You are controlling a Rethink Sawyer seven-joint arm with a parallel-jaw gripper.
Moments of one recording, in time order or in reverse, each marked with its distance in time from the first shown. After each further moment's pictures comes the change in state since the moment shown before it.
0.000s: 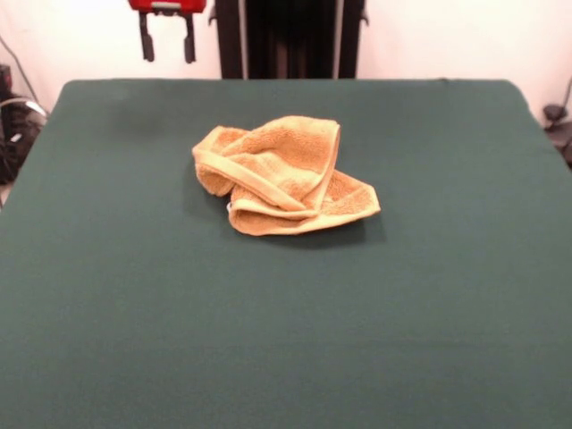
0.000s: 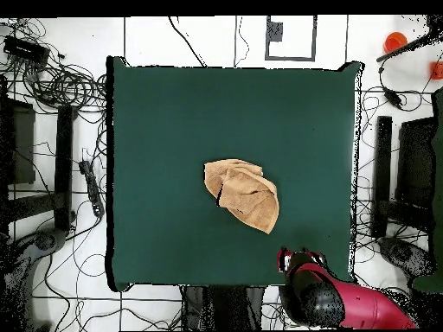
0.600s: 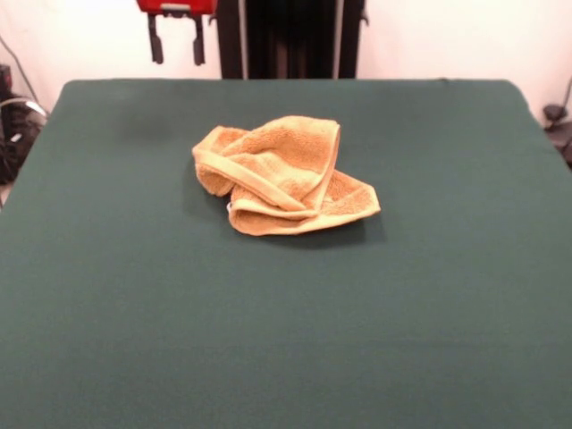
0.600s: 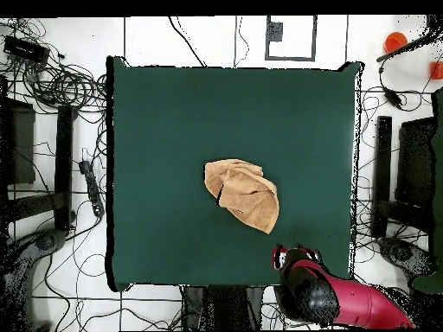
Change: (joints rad) arm 0.035 0.000 -0.003 0.000 0.032 0.000 0.000
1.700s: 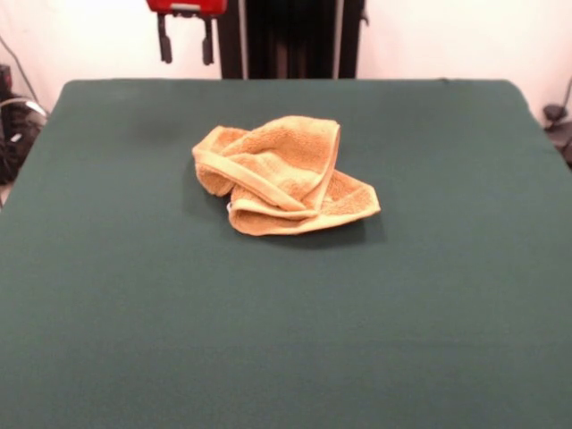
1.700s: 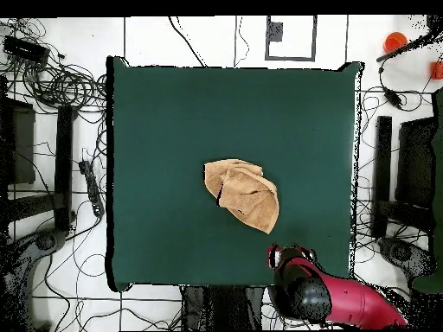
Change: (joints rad) arm 0.057 0.000 -0.039 0.000 0.034 0.000 0.000
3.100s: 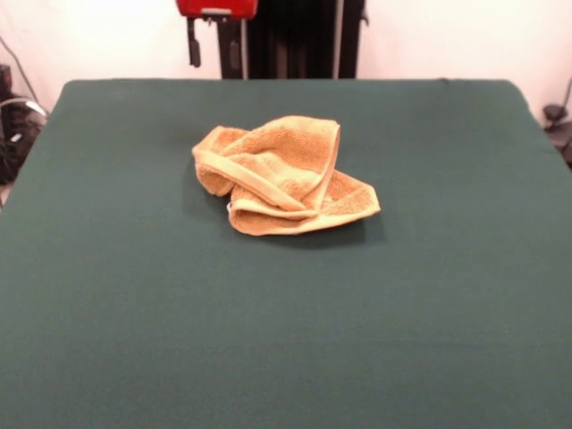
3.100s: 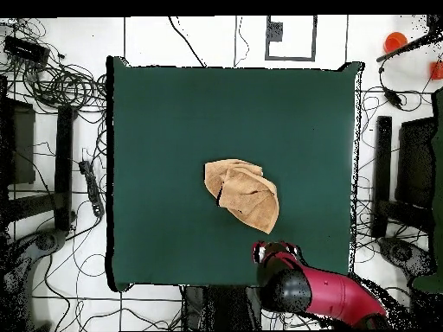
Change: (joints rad) arm 0.115 0.011 -0.041 0.000 0.080 0.000 0.000
